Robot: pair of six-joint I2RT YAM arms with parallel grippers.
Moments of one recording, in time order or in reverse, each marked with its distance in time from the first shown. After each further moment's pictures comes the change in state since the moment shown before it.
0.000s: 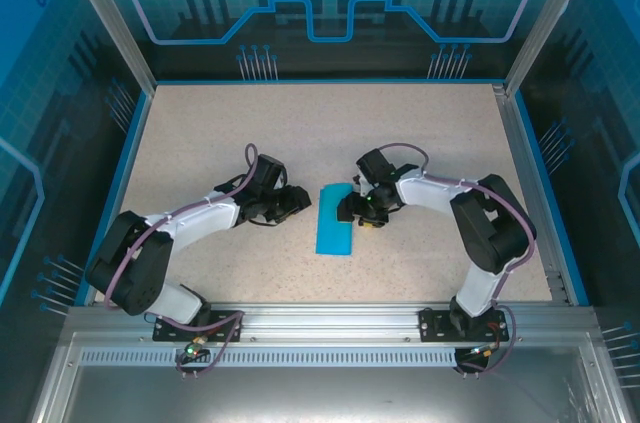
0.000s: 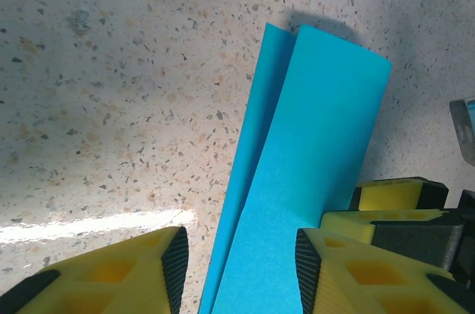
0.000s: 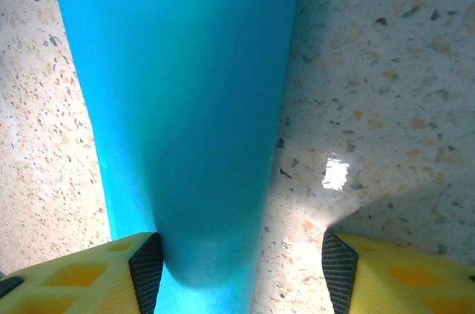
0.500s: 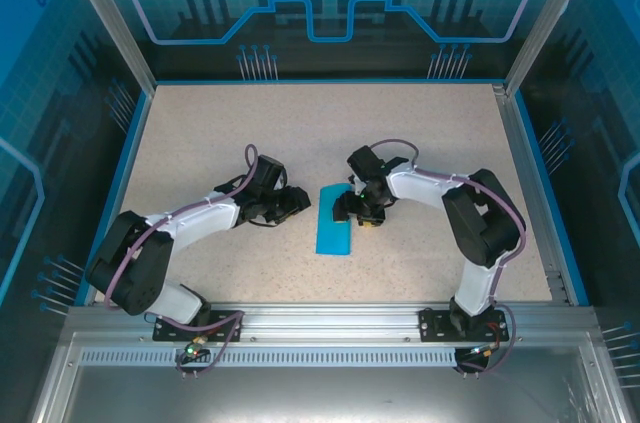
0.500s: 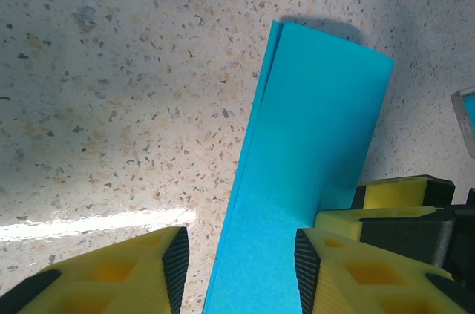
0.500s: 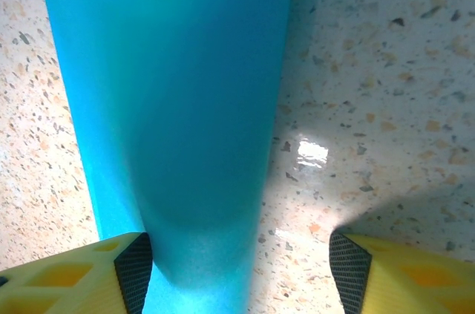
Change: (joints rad) left arm 0.000 0.000 -0.006 0.000 -0.001 0.000; right arm 0.030 0.062 0.105 -0.124 0.056 0.002
